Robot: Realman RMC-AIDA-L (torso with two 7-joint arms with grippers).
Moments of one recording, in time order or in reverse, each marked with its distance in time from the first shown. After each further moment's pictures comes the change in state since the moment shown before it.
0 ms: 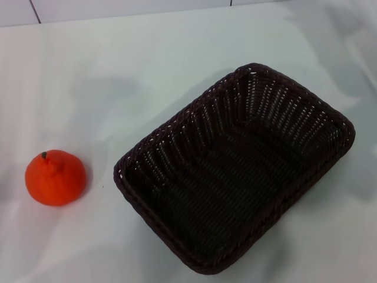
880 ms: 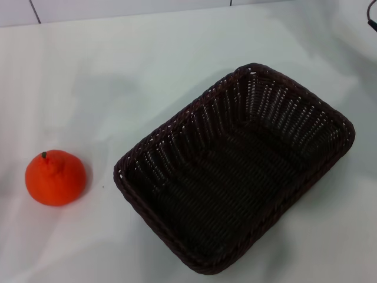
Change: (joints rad) left arm -0.011 0.001 0.000 -0.001 -0.001 0.002 0.000; right arm -0.016 -0.087 -0.343 -0.125 -0.160 0.031 0.381
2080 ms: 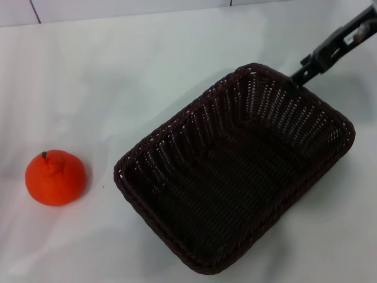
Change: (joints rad) left arm -0.048 0.002 0.012 -0.007 0.001 0.035 0.005; right arm 0.222 -0.095 -0.264 -0.403 -1.144 0.654 0.769
